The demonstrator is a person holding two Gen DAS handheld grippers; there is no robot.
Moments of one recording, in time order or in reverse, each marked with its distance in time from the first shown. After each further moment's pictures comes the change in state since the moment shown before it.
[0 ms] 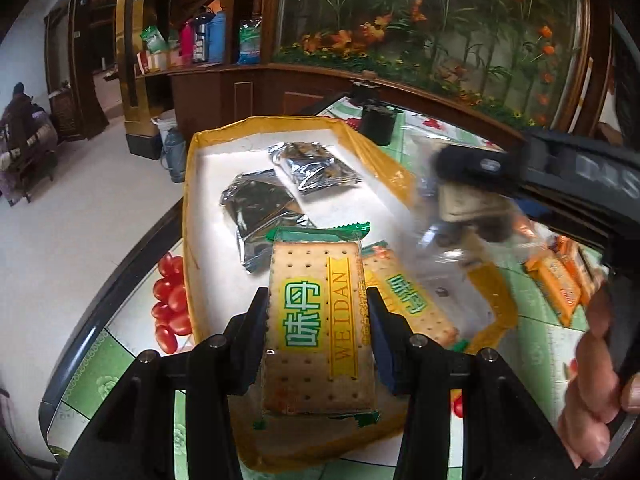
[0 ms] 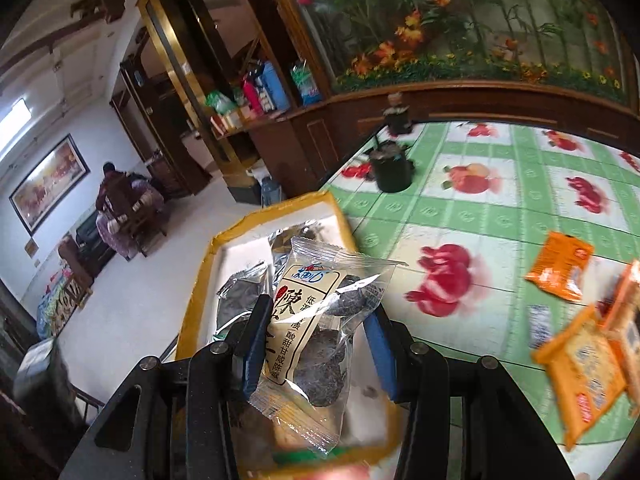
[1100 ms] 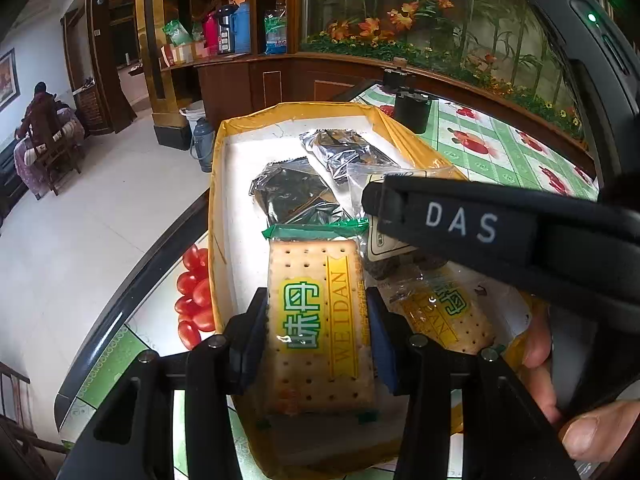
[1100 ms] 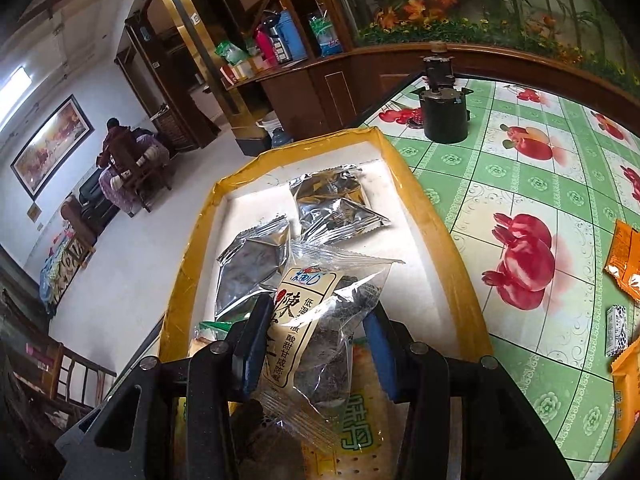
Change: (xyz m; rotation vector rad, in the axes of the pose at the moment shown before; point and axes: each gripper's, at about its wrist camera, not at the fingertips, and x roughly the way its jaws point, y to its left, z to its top) left arm 0.006 0.002 0.003 -0.012 0.037 0.121; right arm 0.072 0.029 -0.011 -0.052 0.158 0.020
